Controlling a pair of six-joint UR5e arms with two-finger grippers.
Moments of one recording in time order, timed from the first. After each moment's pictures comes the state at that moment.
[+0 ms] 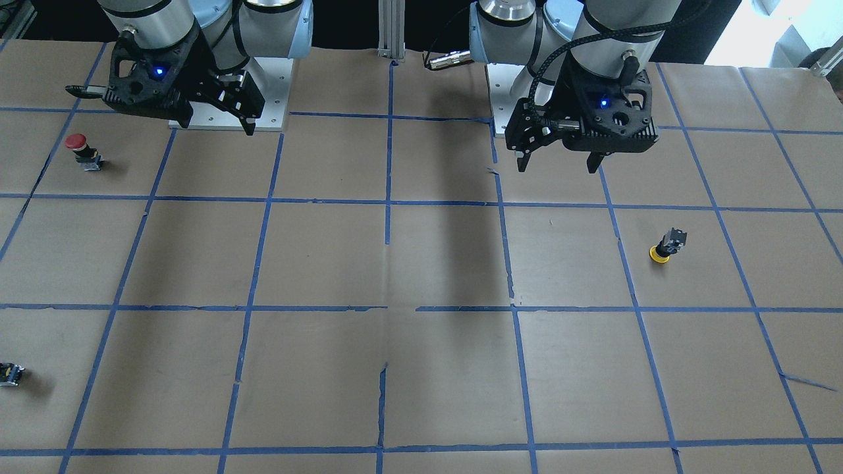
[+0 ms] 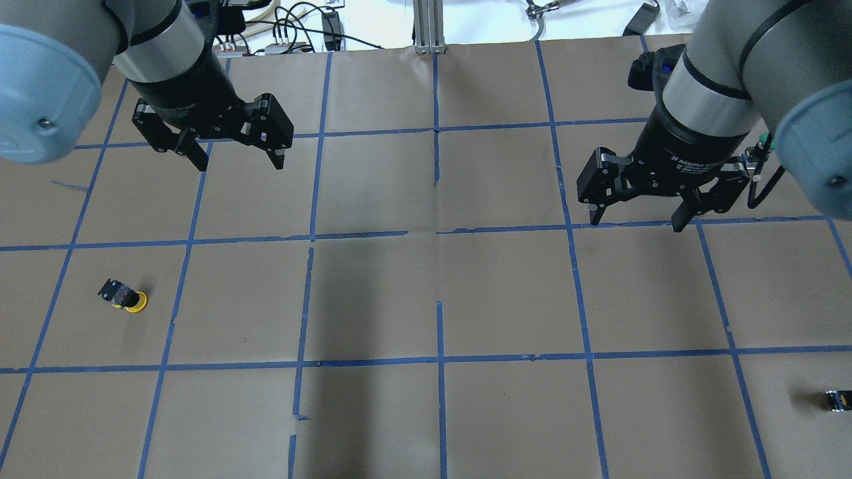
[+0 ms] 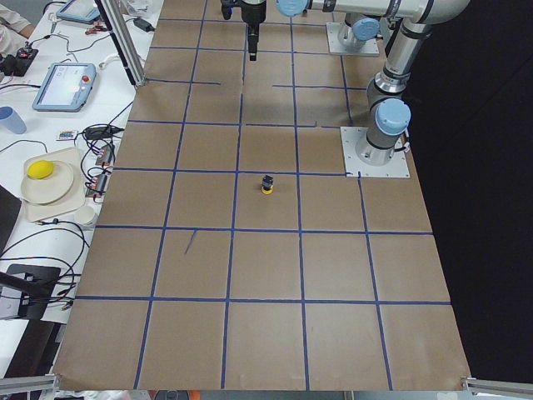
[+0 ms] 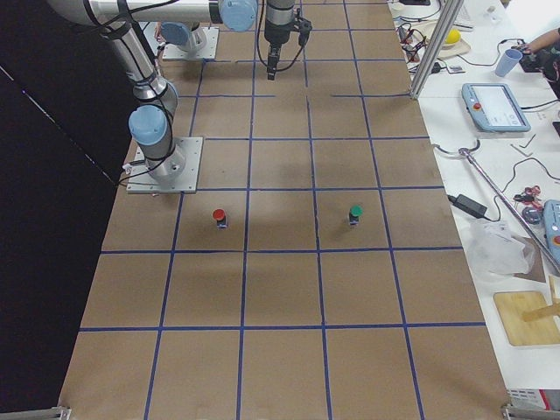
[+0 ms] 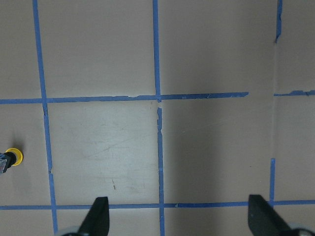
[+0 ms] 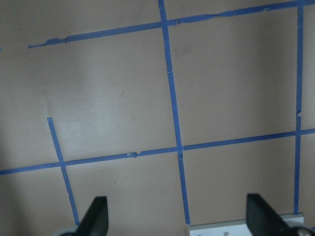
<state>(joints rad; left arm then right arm) -1.62 -1.58 -1.54 -1.59 1.59 -0.04 1.57 -1.70 1.71 -1.47 -1.54 0.13</state>
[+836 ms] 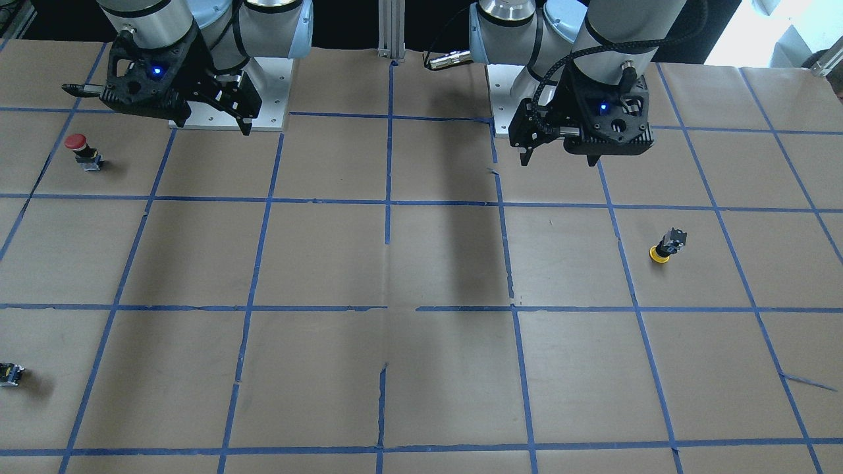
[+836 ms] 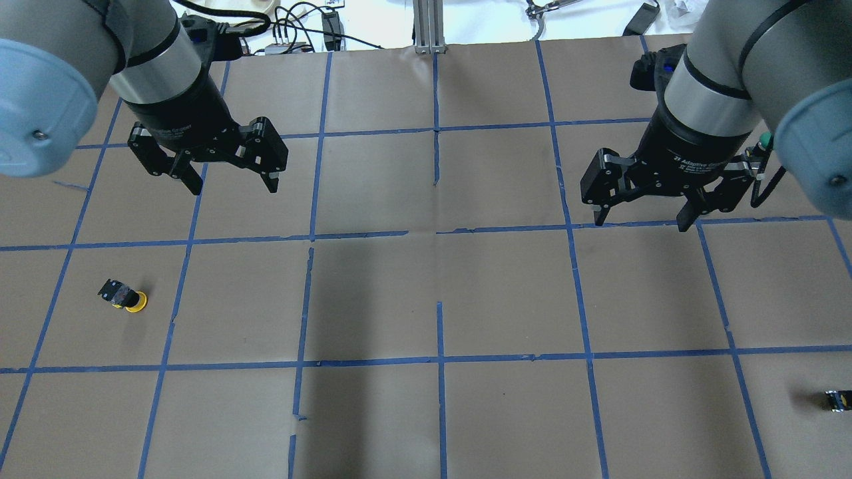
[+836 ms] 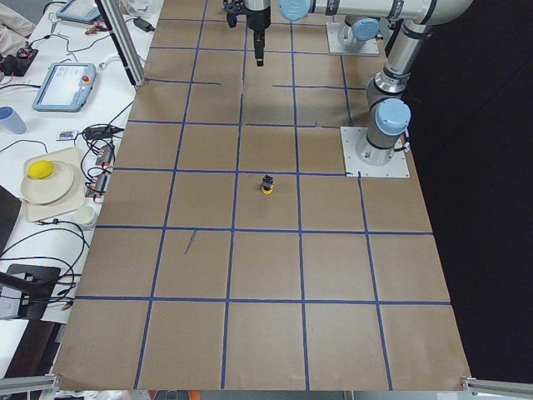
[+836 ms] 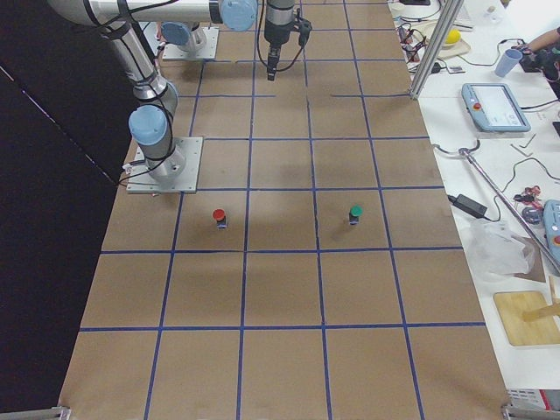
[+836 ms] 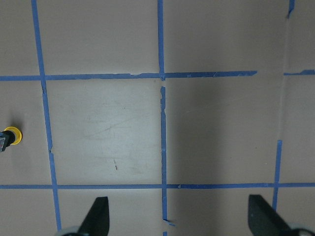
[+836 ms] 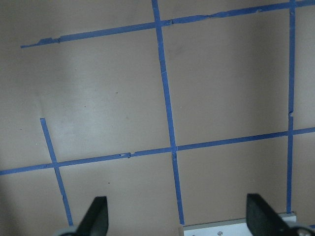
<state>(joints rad) -1.59 -1.56 -1.59 -1.64 1.59 -0.02 1.57 -1.70 1.71 -1.47 -1.57 0.13</state>
